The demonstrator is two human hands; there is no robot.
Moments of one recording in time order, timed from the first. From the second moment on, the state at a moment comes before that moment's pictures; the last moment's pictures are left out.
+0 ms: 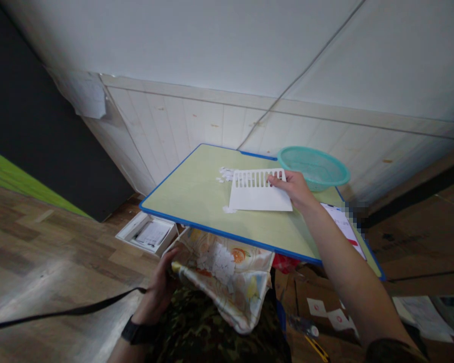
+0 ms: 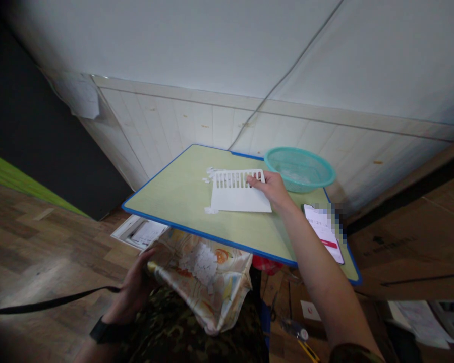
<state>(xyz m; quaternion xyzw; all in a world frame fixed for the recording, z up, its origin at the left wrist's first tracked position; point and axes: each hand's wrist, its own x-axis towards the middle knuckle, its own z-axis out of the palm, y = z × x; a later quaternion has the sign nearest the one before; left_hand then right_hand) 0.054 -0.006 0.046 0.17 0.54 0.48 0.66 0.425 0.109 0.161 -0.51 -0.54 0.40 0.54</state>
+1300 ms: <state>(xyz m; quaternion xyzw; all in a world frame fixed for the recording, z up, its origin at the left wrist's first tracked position) 0.053 -0.008 0.045 0.16 0.53 0.48 0.68 0.422 0.099 0.175 -0.50 -0.53 0.44 0.52</state>
